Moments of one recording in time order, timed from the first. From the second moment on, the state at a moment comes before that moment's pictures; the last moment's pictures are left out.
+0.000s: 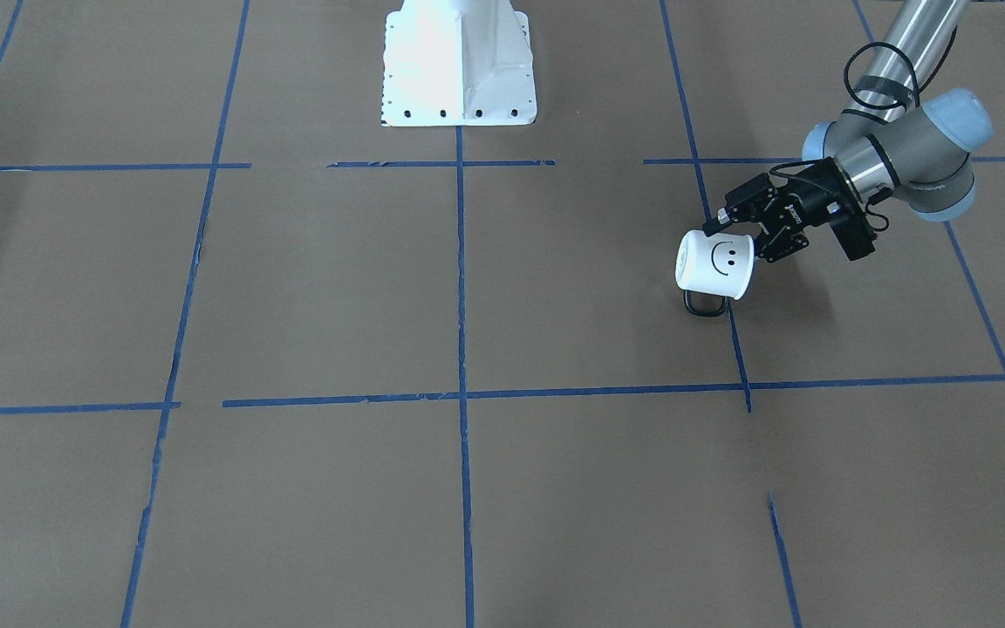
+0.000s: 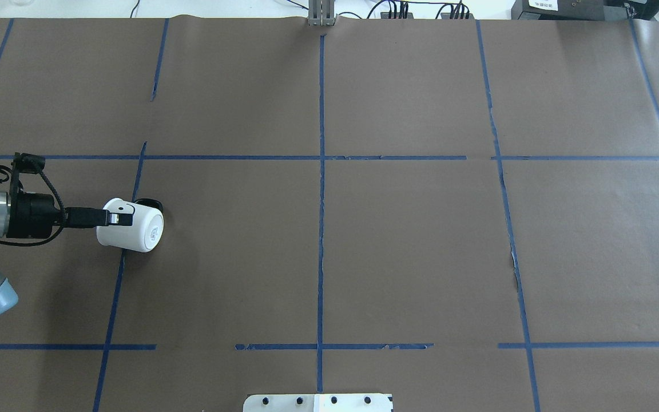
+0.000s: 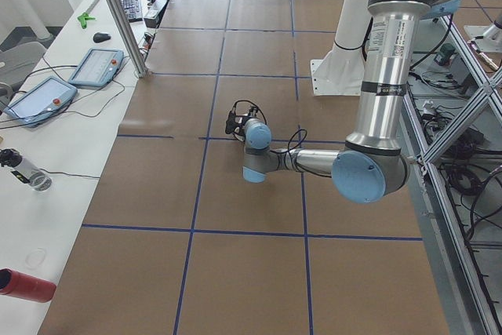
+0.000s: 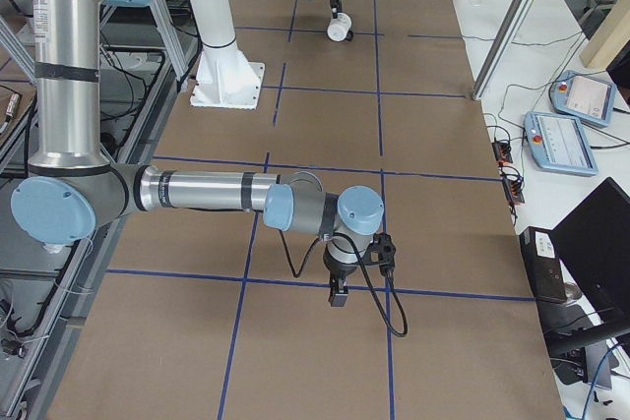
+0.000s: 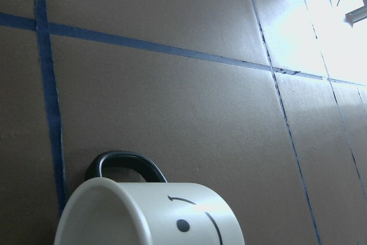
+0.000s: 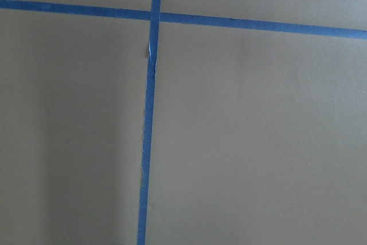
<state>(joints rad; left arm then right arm) -0.76 -1.69 -1.34 -3.37 -2.23 -1.40 1.57 -1.63 1.65 -1.72 2.28 -0.15</state>
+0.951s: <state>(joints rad) -0.76 -1.79 -1.42 -3.32 -2.42 -1.67 1.57 -1.63 1.65 -1.72 2.28 -0.15</state>
